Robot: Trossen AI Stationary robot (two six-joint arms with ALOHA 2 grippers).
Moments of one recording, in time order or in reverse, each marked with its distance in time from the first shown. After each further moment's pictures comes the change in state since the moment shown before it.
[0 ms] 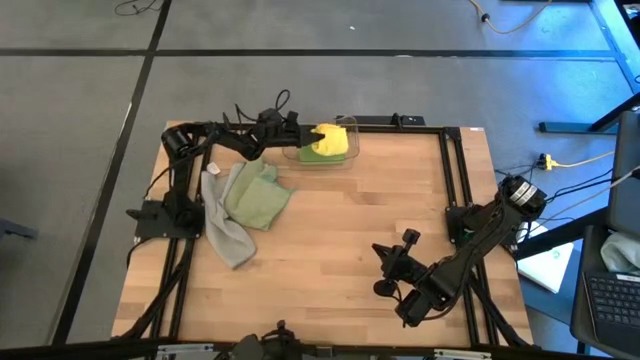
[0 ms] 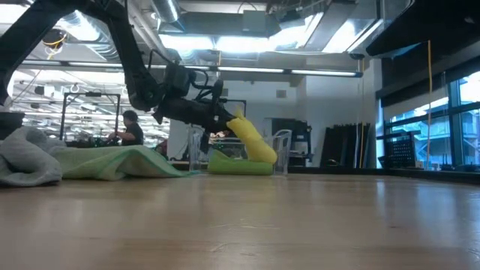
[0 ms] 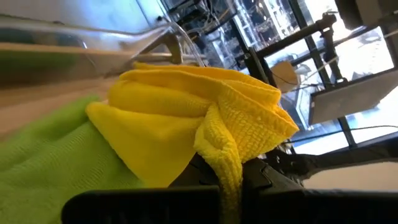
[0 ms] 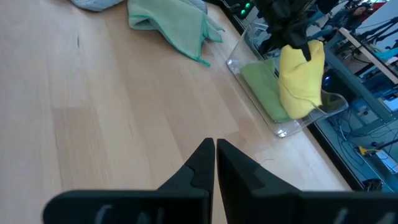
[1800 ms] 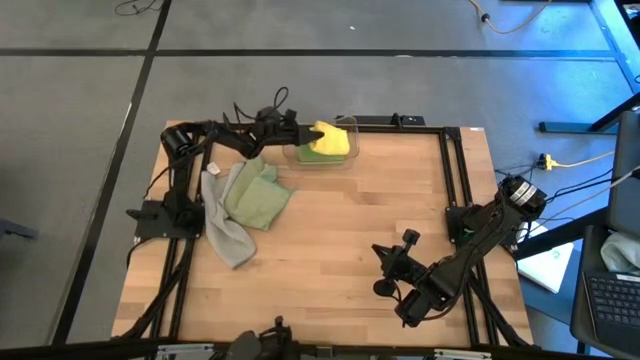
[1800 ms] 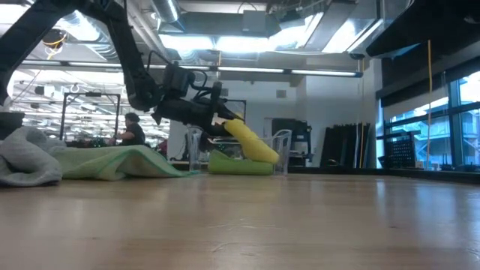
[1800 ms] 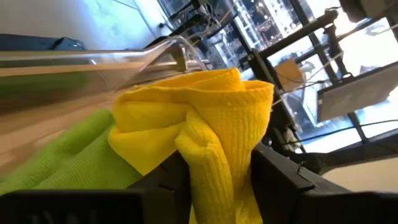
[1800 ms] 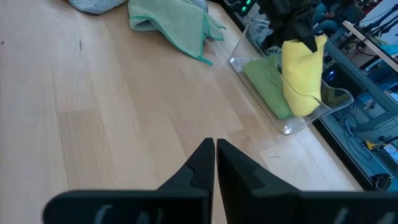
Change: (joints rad) left arm 0.022 -0.001 0.000 -0.007 0.010 0.076; right arm 0.002 0.000 0.000 0.010 -0.010 0.024
